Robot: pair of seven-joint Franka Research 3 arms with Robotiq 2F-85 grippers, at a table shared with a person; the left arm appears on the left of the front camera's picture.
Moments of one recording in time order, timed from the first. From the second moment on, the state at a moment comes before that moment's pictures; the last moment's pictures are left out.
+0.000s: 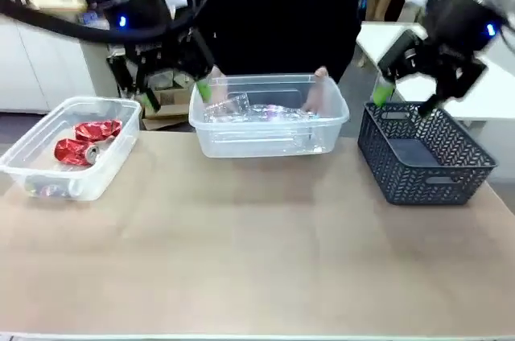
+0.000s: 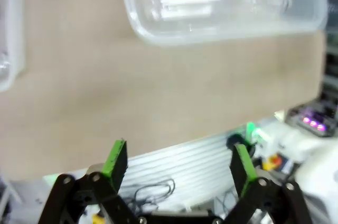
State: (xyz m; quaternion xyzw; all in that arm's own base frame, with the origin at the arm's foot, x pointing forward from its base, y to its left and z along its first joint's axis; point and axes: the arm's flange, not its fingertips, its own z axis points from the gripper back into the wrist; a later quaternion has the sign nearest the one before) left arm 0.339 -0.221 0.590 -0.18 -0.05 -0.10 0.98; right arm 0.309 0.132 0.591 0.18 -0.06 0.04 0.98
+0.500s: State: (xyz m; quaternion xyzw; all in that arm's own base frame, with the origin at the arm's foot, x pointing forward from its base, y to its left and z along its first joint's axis) left arm 0.253 -0.209 0.595 -0.21 -0.08 -0.18 0.96; right arm 0.229 0.113 0.563 0.17 -0.08 0.03 0.98
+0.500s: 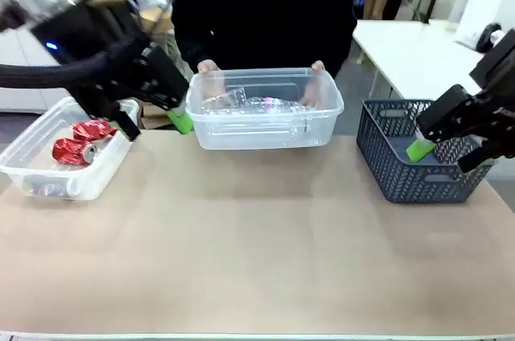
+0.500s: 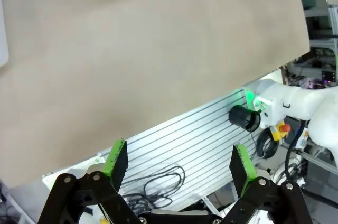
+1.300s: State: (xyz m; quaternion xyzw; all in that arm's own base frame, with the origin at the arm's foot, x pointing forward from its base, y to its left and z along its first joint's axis) left arm 0.245 -0.059 0.622 -0.53 -0.11 -0.06 0.84; right arm 0.205 -0.004 0.626 0.50 -0.12 -0.09 0.85
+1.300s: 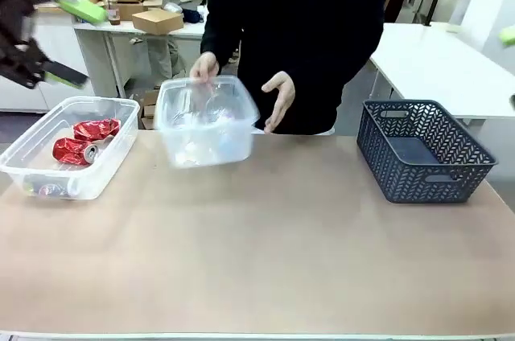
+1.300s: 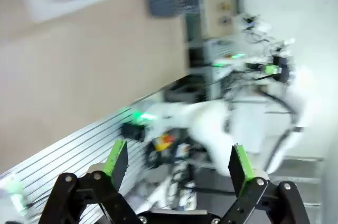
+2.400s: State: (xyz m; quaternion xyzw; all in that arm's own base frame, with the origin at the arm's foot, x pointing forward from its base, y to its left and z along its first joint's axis) left arm 0.276 0.015 0.616 -0.71 -0.17 0.08 0.68; right arm 0.199 -0.105 0.627 0.70 -0.15 -0.23 0.66
